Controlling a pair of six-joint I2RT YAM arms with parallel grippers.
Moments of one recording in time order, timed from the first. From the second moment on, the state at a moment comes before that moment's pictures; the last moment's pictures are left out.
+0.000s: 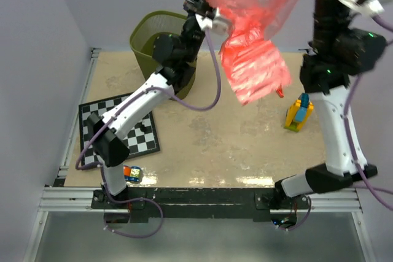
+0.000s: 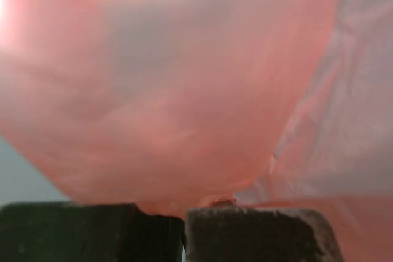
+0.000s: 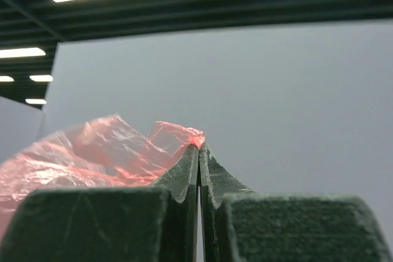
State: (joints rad) left arm -0.79 1.80 1.91 0.82 -0.08 0.92; right arm 0.33 1.42 2.03 0.54 -0.11 -0.09
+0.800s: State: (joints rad) left arm -0.62 1.34 1.58 0.15 0.17 0.37; right arm 0.21 1.27 1.67 0.04 -0.08 -0.11
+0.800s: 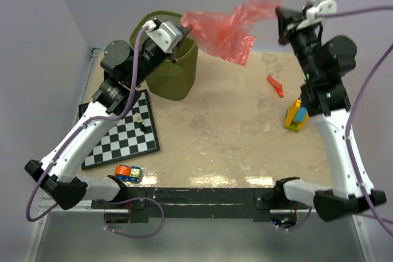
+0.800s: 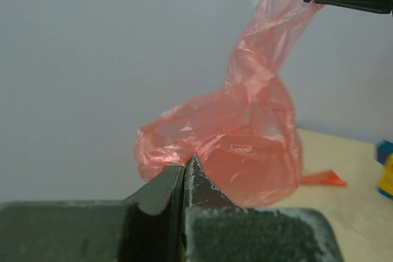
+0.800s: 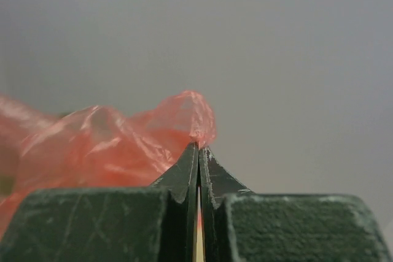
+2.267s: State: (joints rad) left arm -0.74 1.65 1.61 1.27 0.34 0.93; right arm 0.42 1.15 1.51 0.87 -0.24 -0.46
